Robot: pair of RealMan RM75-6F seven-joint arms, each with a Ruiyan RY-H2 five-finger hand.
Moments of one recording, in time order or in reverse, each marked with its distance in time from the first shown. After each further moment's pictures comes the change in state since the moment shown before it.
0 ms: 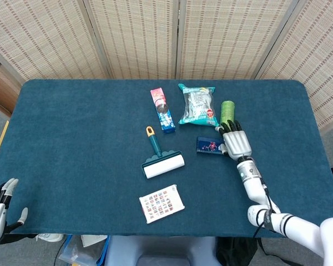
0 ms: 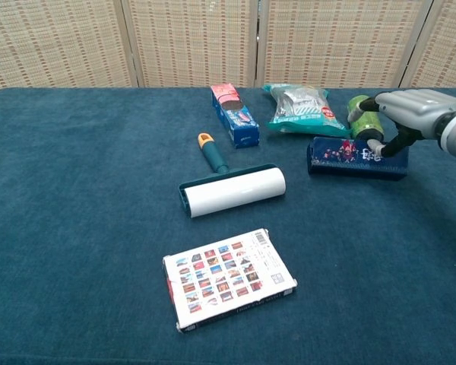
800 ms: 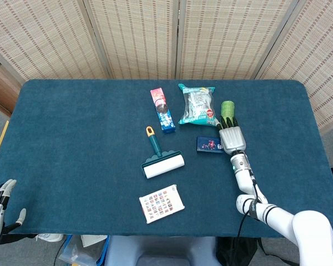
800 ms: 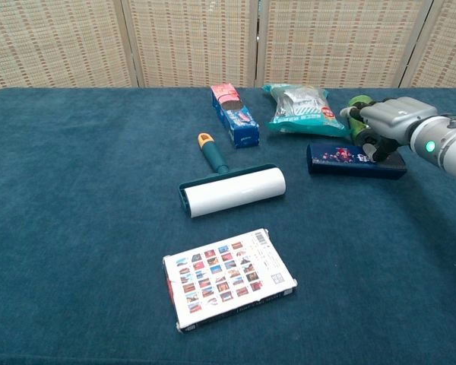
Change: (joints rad) left arm 0.003 0.008 0.001 0.006 -0.002 -0.006 -0.022; right arm 0.107 -0.144 -0.008 0.269 0.107 -0.090 -0.154
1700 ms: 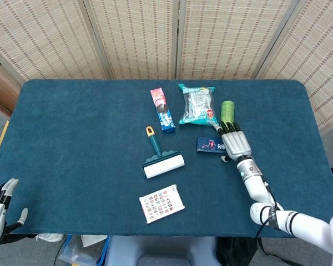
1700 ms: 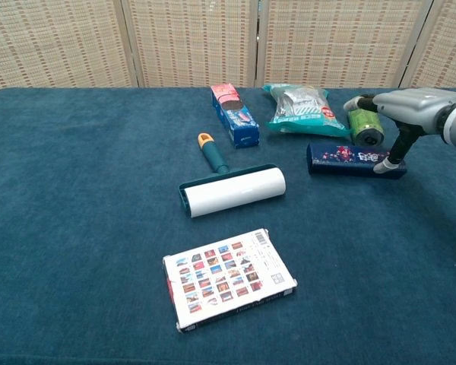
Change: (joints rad) left arm -0.001 0.007 0.001 -0.022 0.011 0.009 0.020; right arm -0.064 0.252 -0.026 -0.430 0.045 0.033 0.033
